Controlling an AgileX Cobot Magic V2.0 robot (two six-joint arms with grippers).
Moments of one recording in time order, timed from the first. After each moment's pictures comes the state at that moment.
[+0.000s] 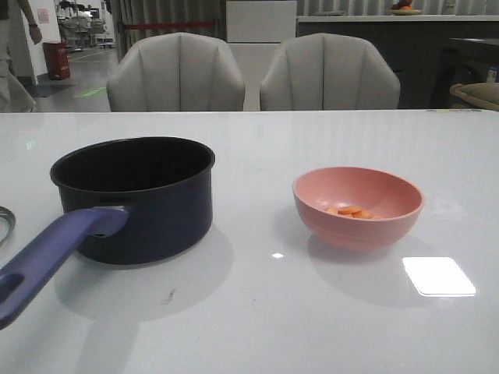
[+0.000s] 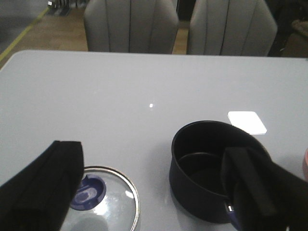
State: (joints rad) left arm -0.15 0.41 -0.57 -0.03 0.47 -0.09; right arm 0.12 -0.01 0.03 -0.04 0.04 0.04
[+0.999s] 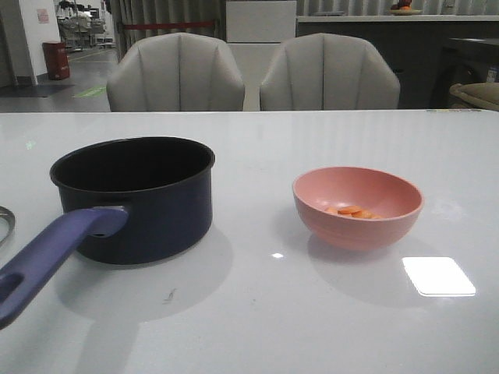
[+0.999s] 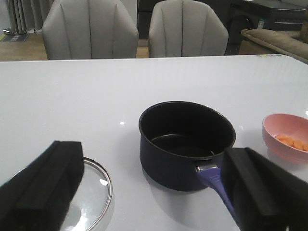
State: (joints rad) left arm -0.29 0.12 -0.35 -0.01 0.48 -0.09; right arm 0.12 0.25 -0.31 -0.04 0.28 0.04
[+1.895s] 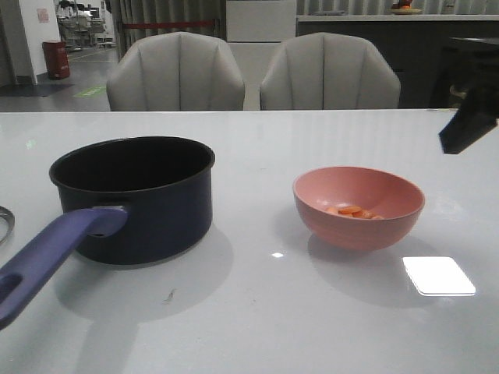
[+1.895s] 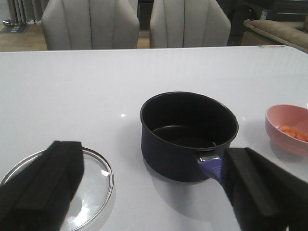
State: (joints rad) left arm -0.29 0.12 -0.35 -0.01 0.50 -0.09; right arm 0.23 1.32 -0.74 0.19 0.31 0.05
